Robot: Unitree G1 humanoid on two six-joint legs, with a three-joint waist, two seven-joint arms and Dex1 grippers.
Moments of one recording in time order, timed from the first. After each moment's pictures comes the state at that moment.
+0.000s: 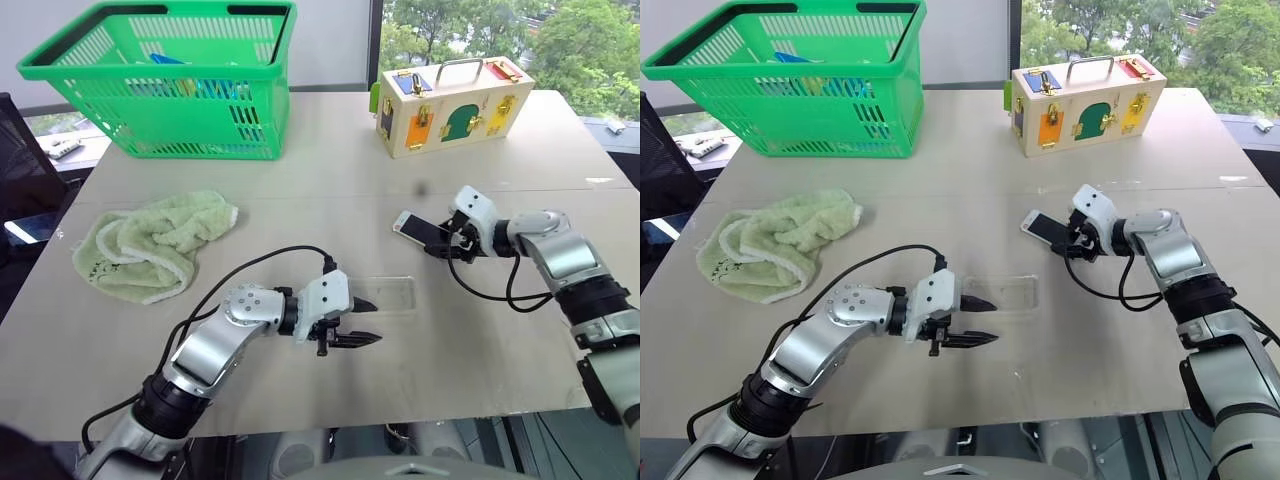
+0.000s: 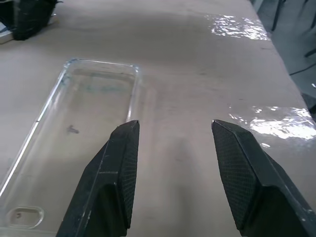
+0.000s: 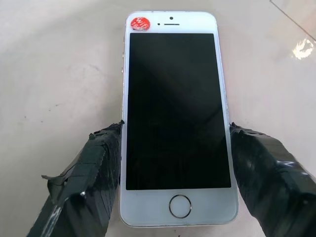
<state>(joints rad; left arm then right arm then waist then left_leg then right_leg) -0.25 0.62 -0.36 -0.34 -0.27 0.43 -1.04 -0.69 -0.62 0.26 0.37 0.11 0.48 0.96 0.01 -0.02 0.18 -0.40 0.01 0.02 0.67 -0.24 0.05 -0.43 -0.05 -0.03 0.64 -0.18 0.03</state>
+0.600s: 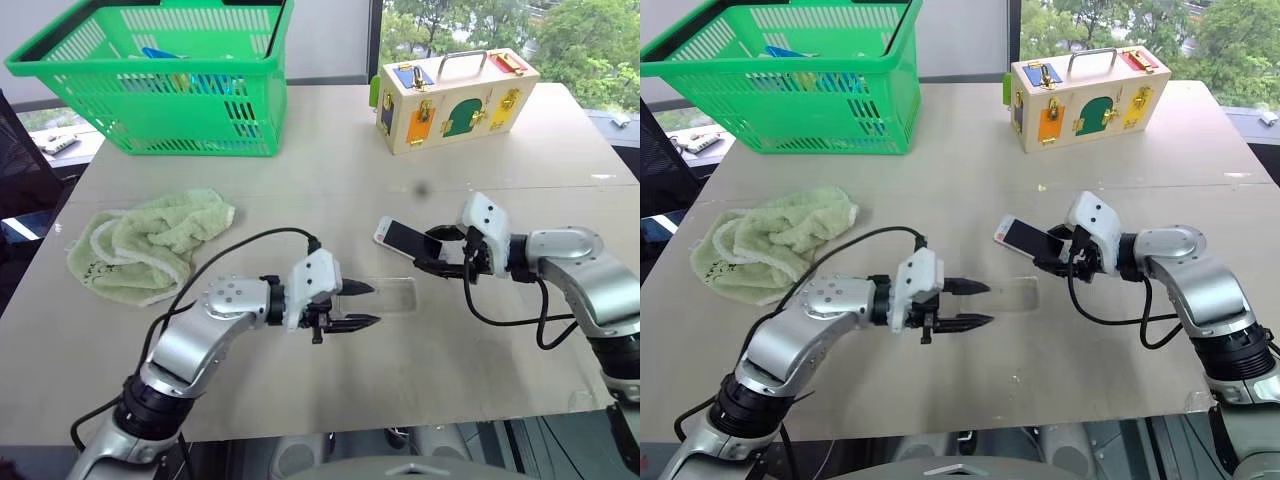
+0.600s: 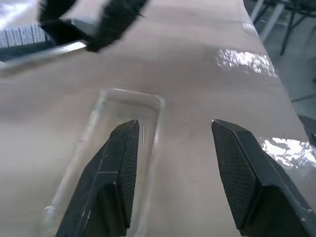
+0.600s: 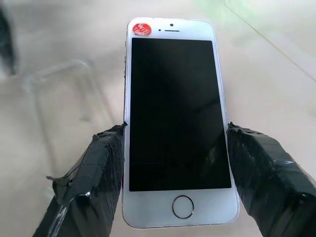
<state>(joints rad) -0.23 0.66 -0.16 -0.49 -0.46 0.57 -1.00 -0.46 -0.73 0.18 -0.33 0.28 0.69 0.98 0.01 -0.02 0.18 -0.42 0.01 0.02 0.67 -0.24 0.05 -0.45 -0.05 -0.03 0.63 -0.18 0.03</state>
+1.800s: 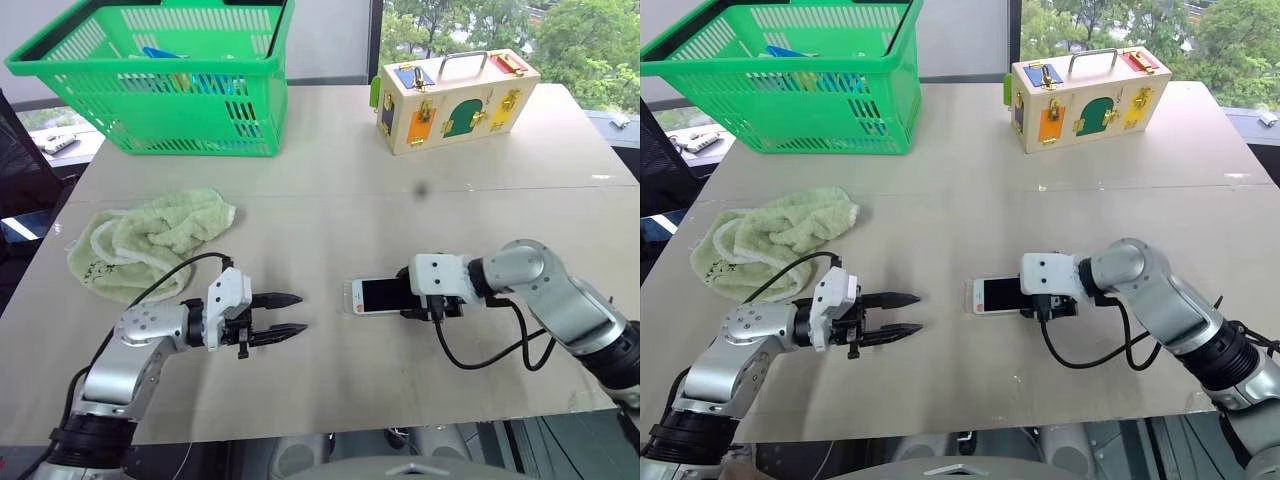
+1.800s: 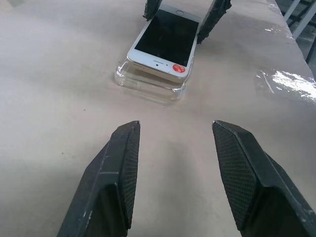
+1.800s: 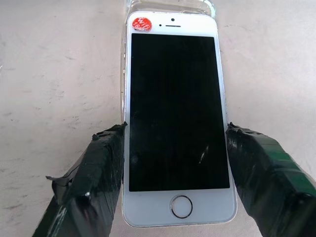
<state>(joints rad) 0.00 0.75 0.03 -0.14 -0.46 0.16 -1.25 -0.53 -0.78 0.49 -0.34 0.00 0.50 1.12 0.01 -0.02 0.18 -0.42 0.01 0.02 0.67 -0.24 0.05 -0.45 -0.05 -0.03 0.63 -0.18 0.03</state>
